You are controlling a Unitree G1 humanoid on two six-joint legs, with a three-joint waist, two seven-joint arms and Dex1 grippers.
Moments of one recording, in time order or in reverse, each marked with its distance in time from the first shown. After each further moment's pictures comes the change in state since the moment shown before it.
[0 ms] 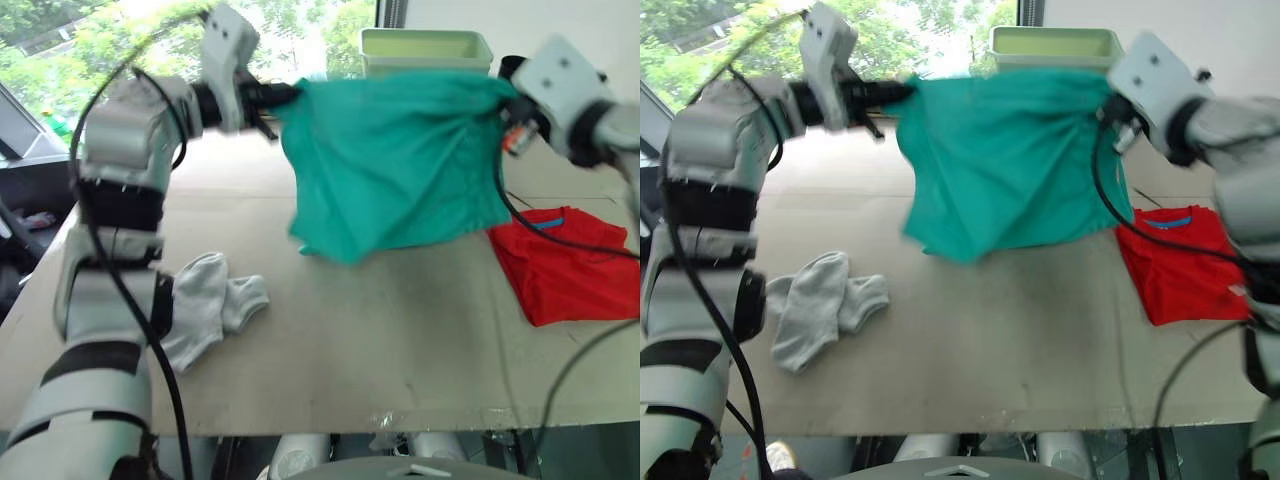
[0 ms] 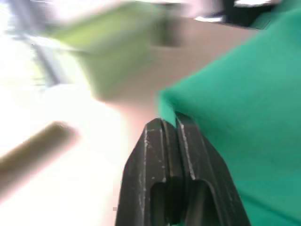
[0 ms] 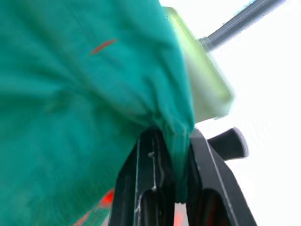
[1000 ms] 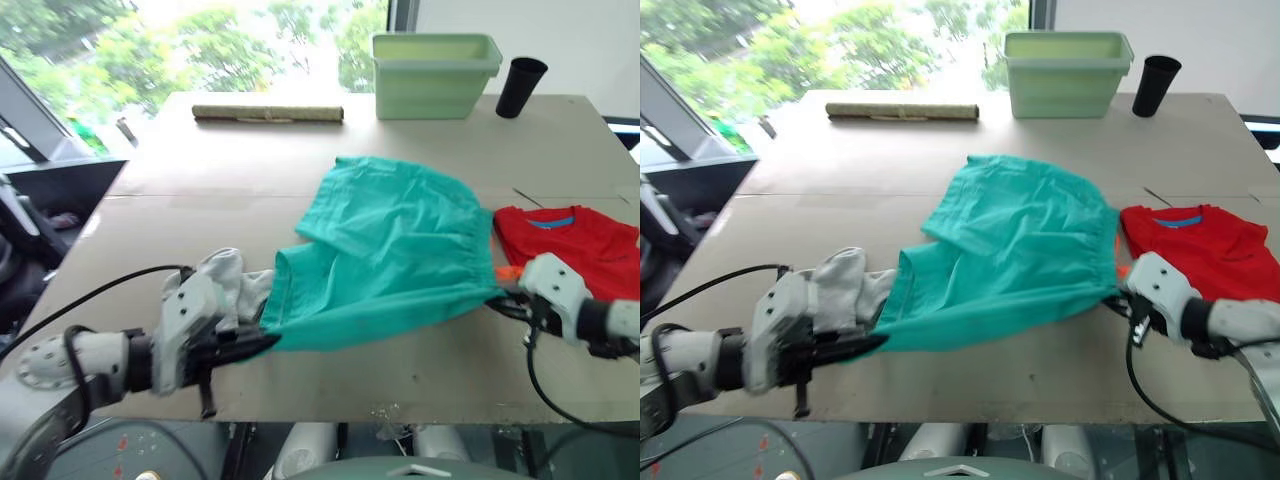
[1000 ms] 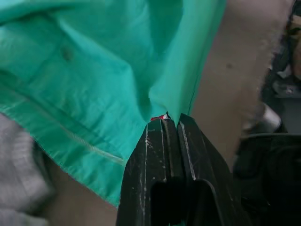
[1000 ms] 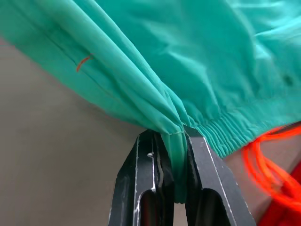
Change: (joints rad) left arm 1.740 0.306 0.700 -1.482 -0.549 0.472 -0.334; right arm 1.281 -0.106 -0.483 -0.621 0.396 -0.054 0.358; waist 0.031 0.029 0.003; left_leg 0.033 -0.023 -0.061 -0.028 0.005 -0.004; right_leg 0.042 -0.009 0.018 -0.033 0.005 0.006
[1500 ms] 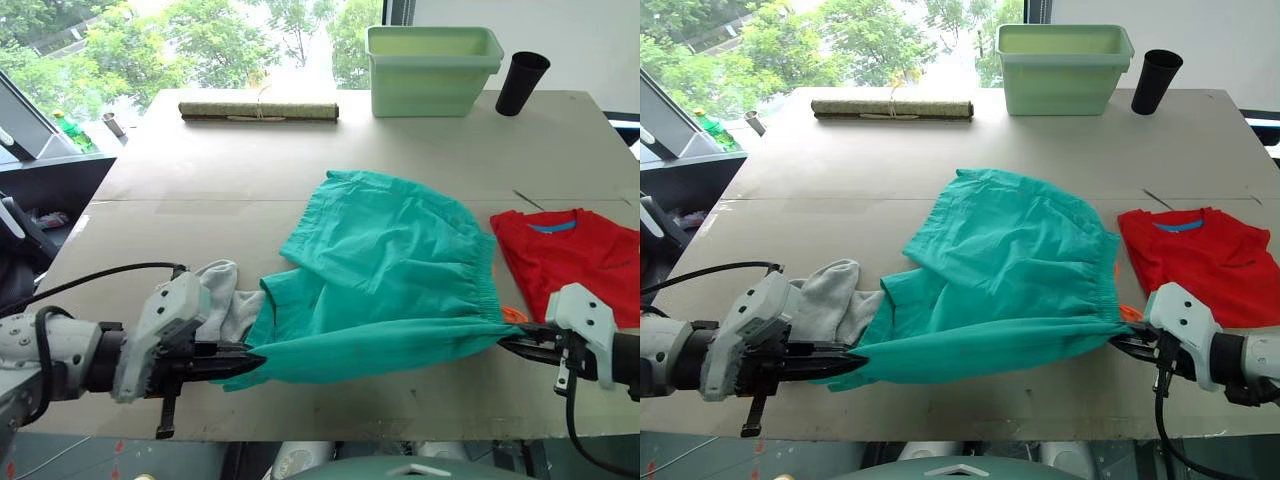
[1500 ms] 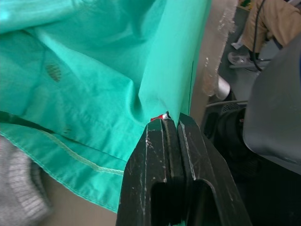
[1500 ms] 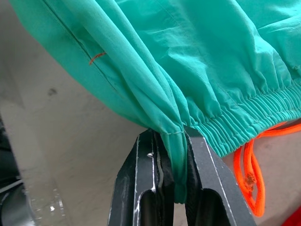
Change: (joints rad) left arm -0.093 0.145 -0.004 0.105 -0.073 0.039 -0.112; right arm 0.161 -0.017 -0.193 -0.116 0.163 0.073 0.064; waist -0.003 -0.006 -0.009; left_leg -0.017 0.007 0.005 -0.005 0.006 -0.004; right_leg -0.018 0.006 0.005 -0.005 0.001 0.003
